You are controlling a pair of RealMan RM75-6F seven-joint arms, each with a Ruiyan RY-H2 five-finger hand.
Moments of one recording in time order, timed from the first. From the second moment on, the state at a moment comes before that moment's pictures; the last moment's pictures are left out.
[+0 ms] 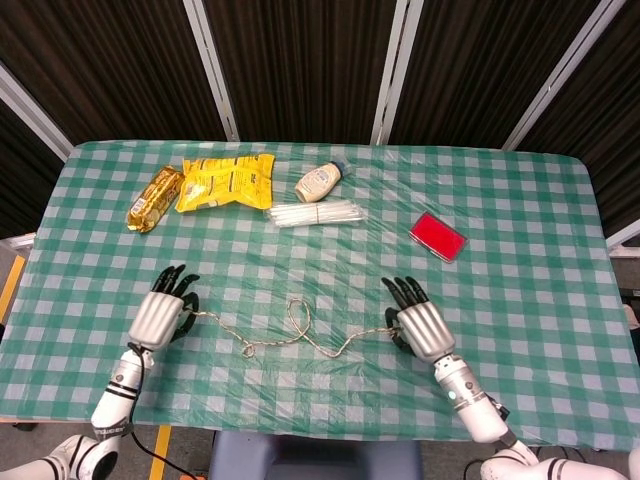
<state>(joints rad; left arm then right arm) -0.45 -1.64 -0.08 -1.14 1.48 1.27 0.09 0.44 -1.57 0.08 -1.48 -1.44 1.15 -0.31</state>
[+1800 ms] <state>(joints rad) -0.43 -1.70 -0.17 -0.77 1.29 1.11 -0.17 0.31 -1.44 0.09 -1.20 -1.30 1.12 0.03</state>
